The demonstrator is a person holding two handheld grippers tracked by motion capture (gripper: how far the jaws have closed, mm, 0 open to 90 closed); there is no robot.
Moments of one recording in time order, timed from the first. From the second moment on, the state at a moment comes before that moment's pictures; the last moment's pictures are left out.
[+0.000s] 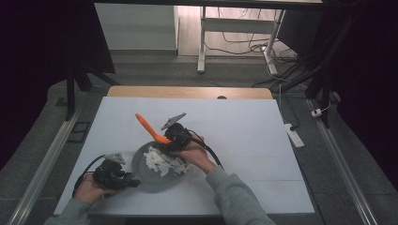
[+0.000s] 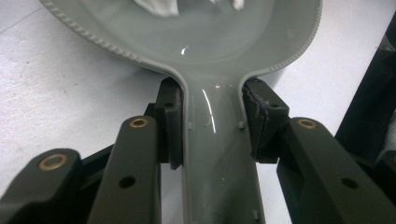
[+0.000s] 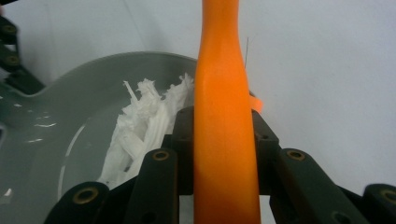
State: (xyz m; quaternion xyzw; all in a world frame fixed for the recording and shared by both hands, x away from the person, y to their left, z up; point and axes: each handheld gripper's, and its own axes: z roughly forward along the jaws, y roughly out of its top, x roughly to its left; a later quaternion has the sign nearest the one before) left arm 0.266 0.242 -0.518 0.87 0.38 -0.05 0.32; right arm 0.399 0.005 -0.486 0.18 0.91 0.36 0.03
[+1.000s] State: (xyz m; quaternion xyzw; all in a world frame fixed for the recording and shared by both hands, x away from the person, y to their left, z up) left arm 0.264 0.239 -0.518 0.88 0.36 -0.05 0.32; right arm 0.433 -0.085 -0.474 0.32 0.87 0.34 0.14
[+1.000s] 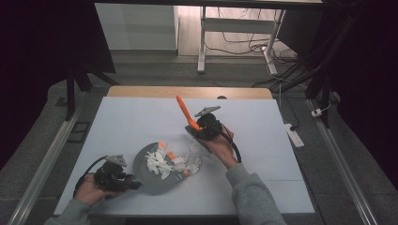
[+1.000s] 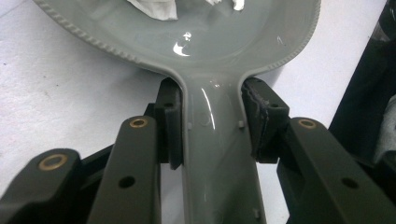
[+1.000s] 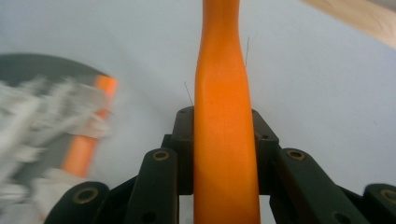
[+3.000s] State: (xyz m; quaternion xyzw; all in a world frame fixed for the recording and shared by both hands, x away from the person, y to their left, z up) left arm 0.260 0.219 -0.521 0.88 0.34 -0.06 0.31; right arm 0.362 -0.036 -0.455 0.29 0.86 0.42 0.08
